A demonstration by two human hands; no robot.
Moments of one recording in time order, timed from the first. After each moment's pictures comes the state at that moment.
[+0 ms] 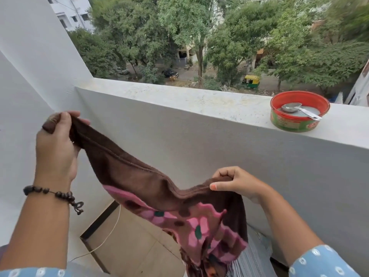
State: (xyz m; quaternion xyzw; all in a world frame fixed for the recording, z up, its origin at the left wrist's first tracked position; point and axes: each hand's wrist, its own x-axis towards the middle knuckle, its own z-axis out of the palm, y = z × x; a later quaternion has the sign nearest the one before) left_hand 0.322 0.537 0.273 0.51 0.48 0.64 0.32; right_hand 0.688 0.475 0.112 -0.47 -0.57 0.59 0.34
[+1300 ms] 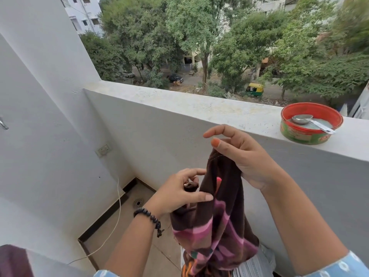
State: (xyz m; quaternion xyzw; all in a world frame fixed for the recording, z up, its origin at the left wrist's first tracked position) left_hand 0.454 0.495 0.179 0.75 0.44 0.20 0.45; right_hand 0.658 0.470 0.232 -0.31 -0.57 0.55 0.53
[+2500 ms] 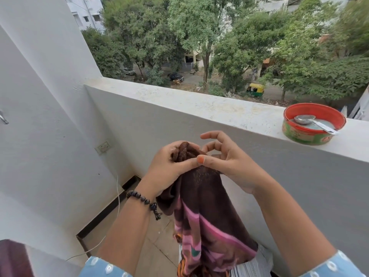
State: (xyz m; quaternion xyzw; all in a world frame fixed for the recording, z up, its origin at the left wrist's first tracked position) left_hand 0.456 0.501 0.222 0.67 0.42 0.39 0.47; right_hand 0.643 0.479 0.208 -0.37 -0.58 0.54 0.48
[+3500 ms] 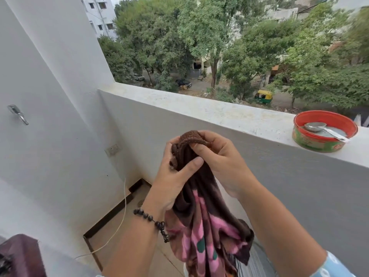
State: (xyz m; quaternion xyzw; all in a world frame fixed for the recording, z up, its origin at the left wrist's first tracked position) left_hand 0.456 0.475 0.215 0.53 0.31 0.55 0.56; right_hand 0.585 0.472 0.240 -0.27 -0.54 0.52 0.60
